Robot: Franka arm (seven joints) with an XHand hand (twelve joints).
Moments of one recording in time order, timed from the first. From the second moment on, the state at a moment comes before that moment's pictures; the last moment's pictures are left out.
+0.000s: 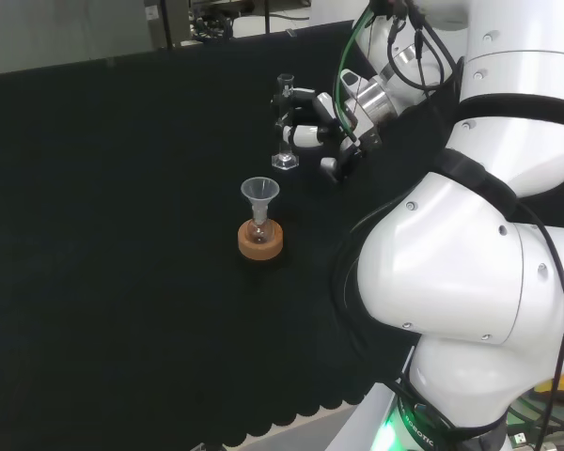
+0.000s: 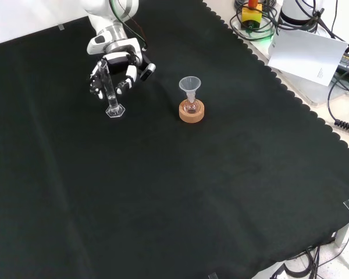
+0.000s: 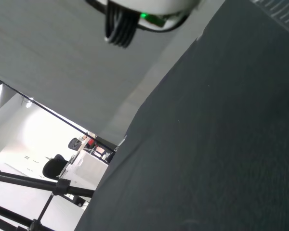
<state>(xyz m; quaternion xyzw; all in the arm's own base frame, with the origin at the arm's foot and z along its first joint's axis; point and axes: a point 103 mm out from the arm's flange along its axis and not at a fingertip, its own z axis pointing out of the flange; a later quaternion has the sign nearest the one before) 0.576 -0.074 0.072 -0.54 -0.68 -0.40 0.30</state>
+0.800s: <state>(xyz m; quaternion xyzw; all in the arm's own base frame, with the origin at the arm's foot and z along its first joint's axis) 0.579 -0.072 0.070 -0.55 -0.67 -0.40 0.30</state>
